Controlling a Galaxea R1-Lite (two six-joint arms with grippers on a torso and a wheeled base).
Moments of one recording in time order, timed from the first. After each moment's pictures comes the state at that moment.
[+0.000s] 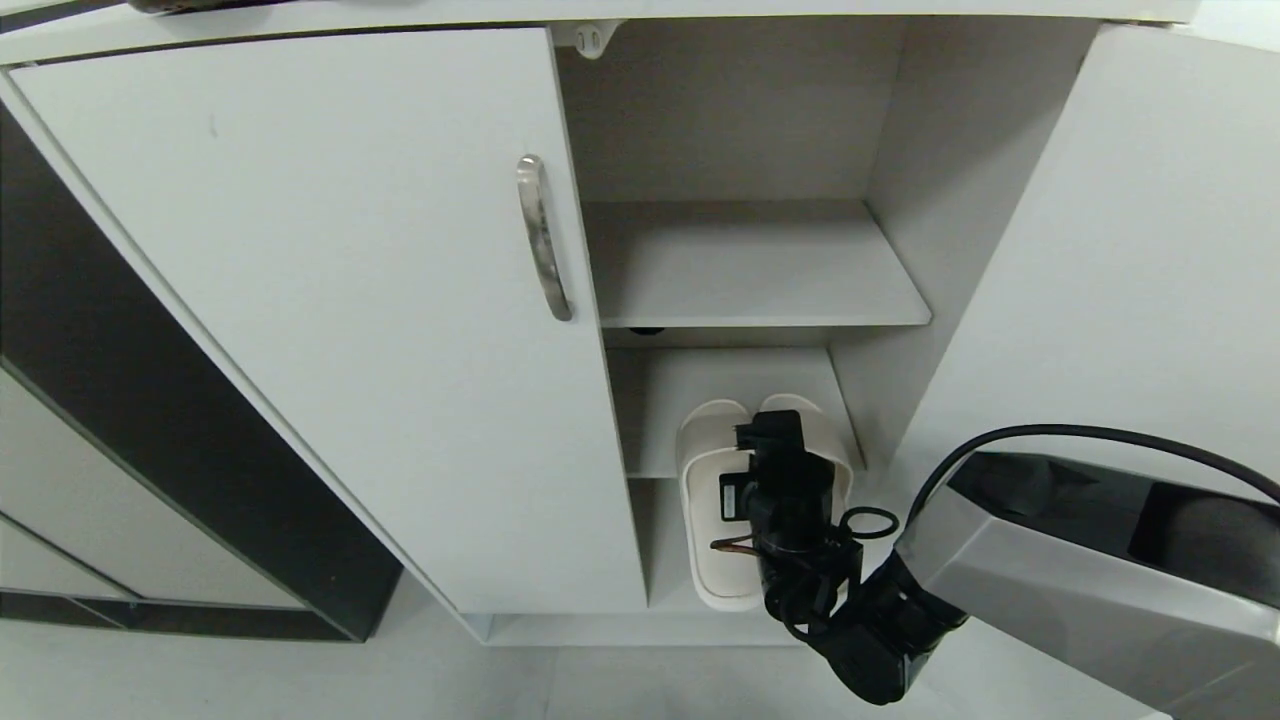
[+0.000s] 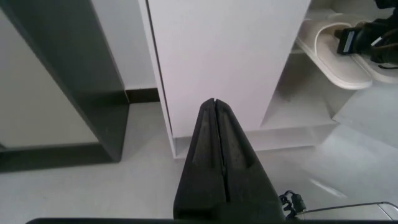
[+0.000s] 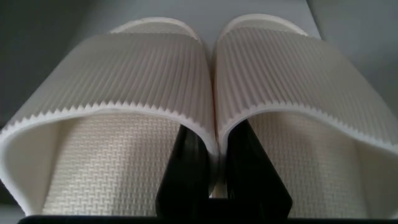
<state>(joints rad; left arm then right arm) 0.00 0.00 0.00 0.00 -0.05 0.02 0.76 2.38 -1.10 -1.23 -0.74 0.03</state>
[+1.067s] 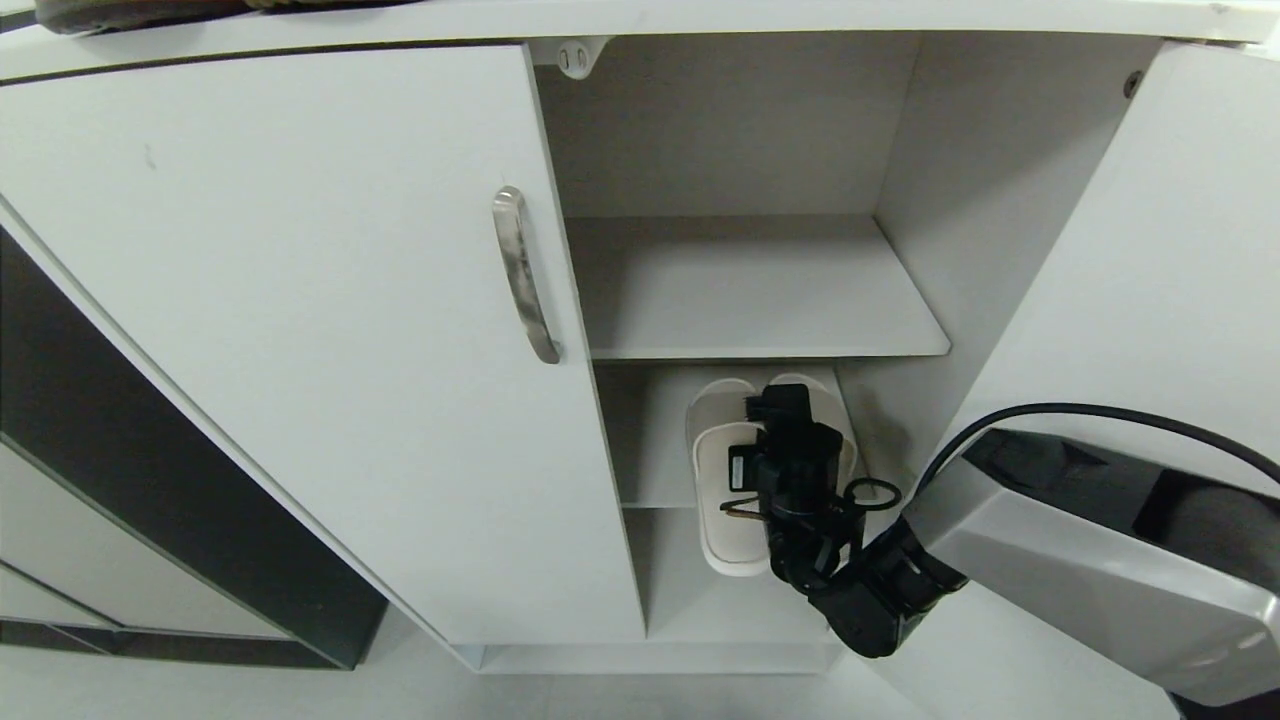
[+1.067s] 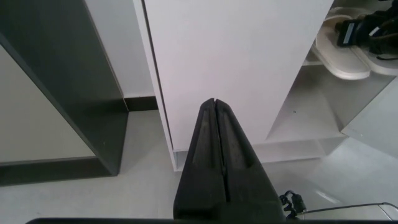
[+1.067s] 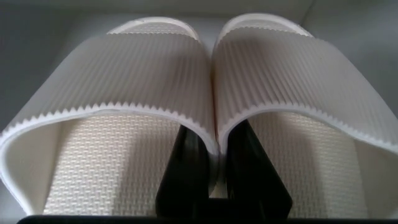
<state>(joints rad) 0.00 0.00 0.00 0.00 -0.05 0.02 0.70 2.40 -1.21 -1.17 -0.70 0.02</state>
